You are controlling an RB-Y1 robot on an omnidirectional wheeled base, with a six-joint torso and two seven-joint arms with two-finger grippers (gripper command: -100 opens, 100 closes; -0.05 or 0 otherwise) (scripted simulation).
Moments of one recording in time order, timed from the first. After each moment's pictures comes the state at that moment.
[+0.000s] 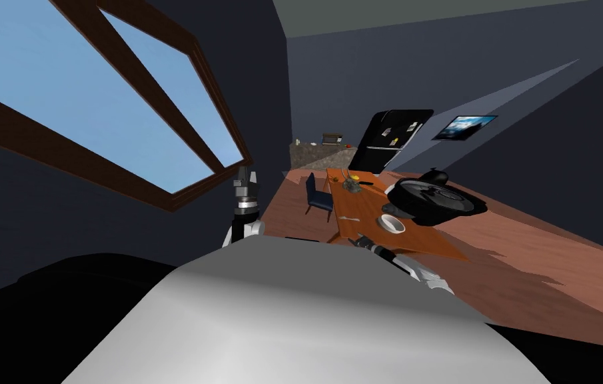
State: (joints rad) left arm 0.47 -0.01 -0.01 -2.29 -0.02 -0.47 0.04; right arm 0.27 -0.96 0.48 -1.12 0.46 -0.46 0.50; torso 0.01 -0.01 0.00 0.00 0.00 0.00
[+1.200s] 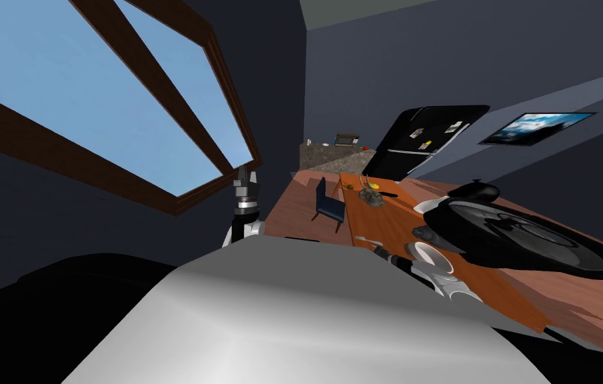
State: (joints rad) left arm 0.47 -0.01 0.00 -2.29 -0.02 -0.47 0.04; right arm 0.19 -1.05 0.60 -0.88 0.67 -0.51 0.58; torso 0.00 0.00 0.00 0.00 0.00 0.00
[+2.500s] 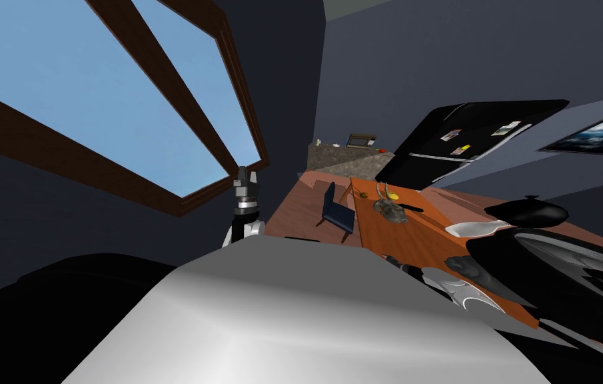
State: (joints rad) left arm 0.47 -0.01 0.00 -2.29 -0.02 -0.47 0.04; right arm 0.16 -1.08 0.70 -0.74 0.82 -0.51 0.63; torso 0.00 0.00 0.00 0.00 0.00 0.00
